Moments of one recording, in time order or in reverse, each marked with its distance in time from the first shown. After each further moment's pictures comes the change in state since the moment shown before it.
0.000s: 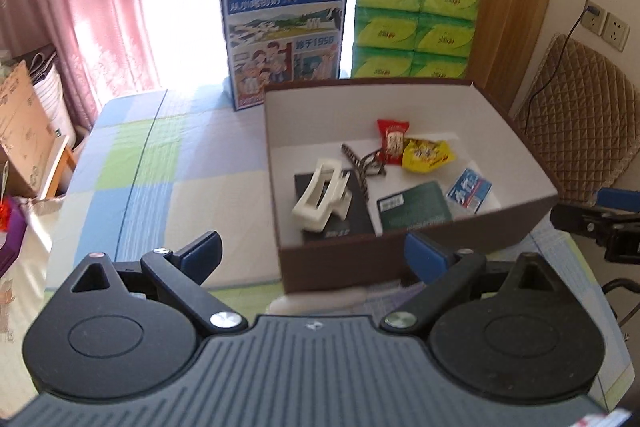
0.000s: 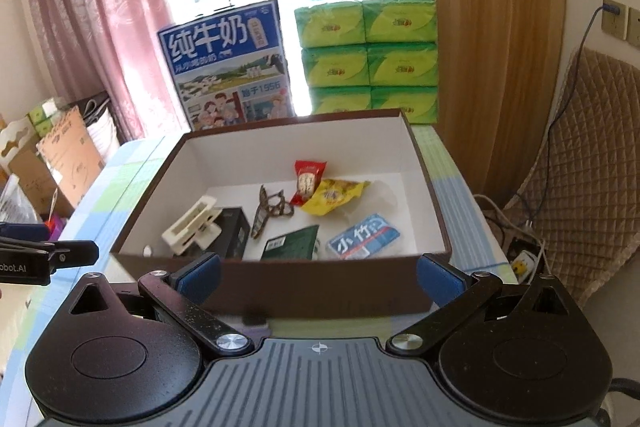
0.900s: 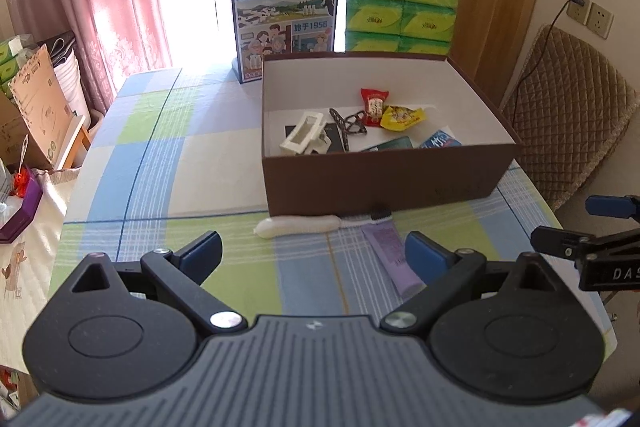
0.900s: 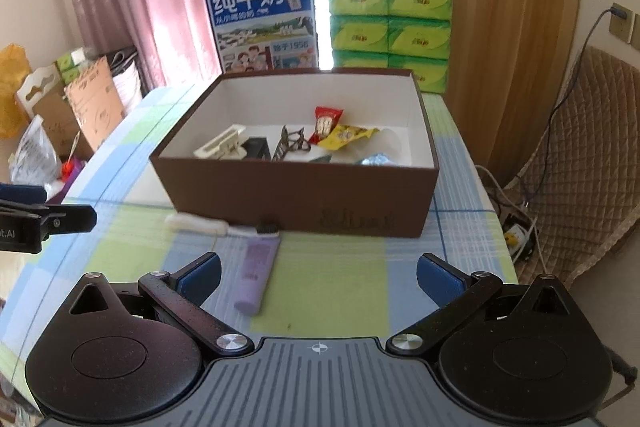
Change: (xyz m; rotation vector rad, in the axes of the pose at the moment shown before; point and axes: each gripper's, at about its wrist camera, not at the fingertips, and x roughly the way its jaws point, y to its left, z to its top) left arm -0.072 -0.037 -0.066 -0.021 0.003 0.024; right arm -0.059 0.005 -0.062 -0.100 0.080 0.030
